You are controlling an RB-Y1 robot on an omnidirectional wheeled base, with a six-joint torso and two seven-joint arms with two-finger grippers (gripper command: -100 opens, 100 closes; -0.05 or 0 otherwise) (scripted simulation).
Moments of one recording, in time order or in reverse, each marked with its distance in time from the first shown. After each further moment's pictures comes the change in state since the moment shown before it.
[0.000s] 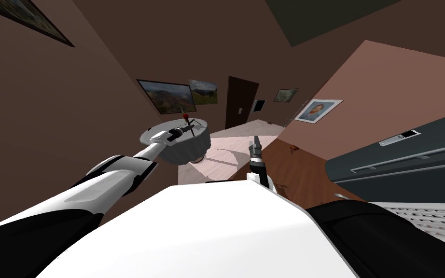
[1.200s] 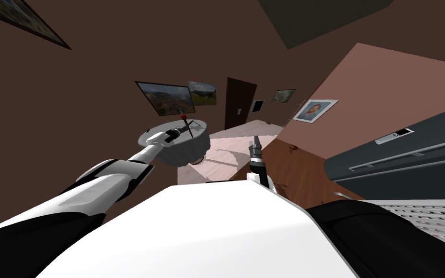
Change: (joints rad) left arm 0.065 0.033 0.031 -0.069 0.008 0.070 0.019; right arm 0.000 0.000 0.000 0.000 0.000 0.000 0.000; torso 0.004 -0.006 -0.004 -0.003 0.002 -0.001
